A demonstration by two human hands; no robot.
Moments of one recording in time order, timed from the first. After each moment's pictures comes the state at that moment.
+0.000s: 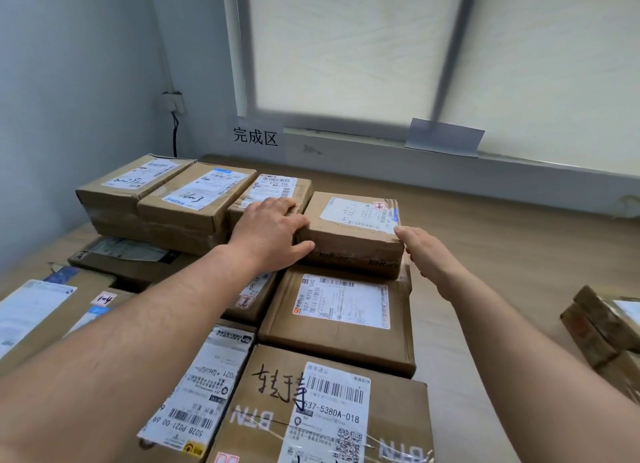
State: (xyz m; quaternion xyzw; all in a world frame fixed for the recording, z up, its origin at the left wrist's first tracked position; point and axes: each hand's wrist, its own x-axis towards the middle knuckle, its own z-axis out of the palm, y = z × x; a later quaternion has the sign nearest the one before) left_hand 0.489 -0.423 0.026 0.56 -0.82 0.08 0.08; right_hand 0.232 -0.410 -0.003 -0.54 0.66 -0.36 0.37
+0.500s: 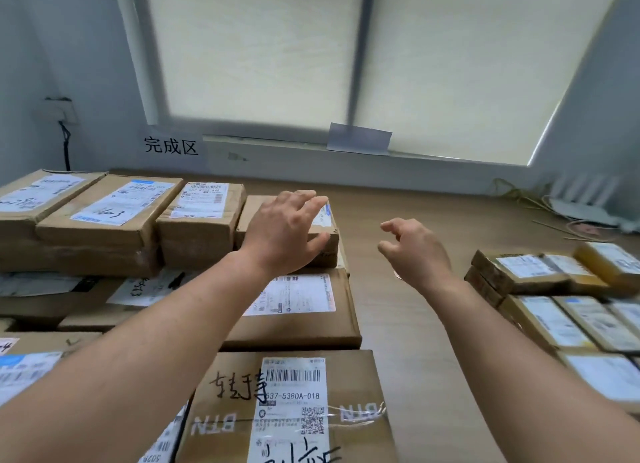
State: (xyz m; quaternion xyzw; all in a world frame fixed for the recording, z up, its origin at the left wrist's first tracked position) left_hand 0.412 -0.399 0.033 0.39 -0.88 0.07 0.26; right_hand 0.205 -0.337 0.018 -0.57 0.78 -0.26 0.01
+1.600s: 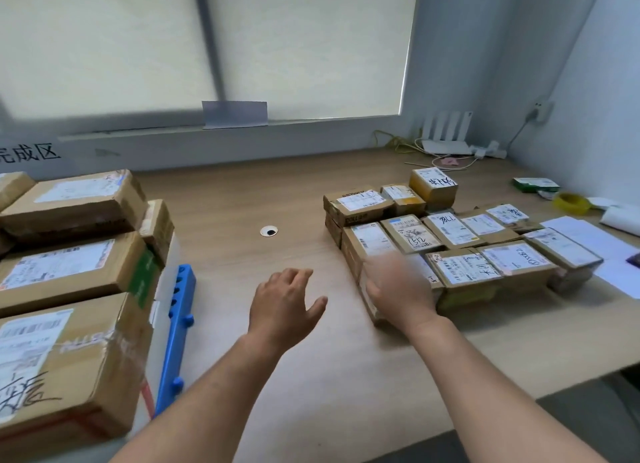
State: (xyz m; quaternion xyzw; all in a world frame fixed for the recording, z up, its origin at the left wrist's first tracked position) left_hand 0.142 -0.153 -0.084 0.40 -0.90 -0.08 0.17; right_hand -0.032 -0.066 -0.067 -0.53 0.83 -0.17 -0.03
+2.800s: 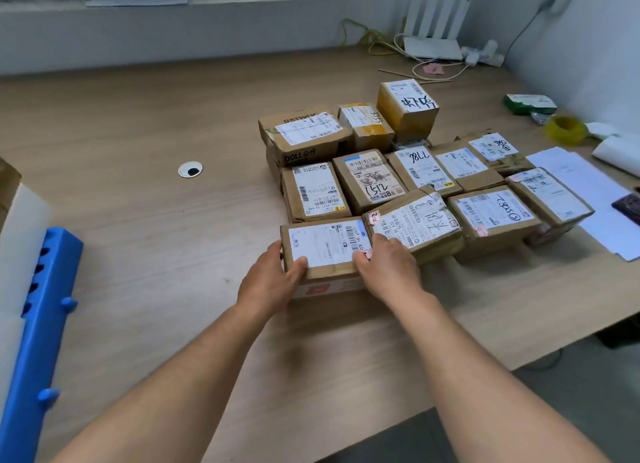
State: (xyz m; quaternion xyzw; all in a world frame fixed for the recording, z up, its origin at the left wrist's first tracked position) left_hand -0.005 -0.182 -0.166 0.50 -0.77 -0.38 0.09; right_hand -0.161 -0.087 -0.144 -0.38 0.91 -0.11 0.15
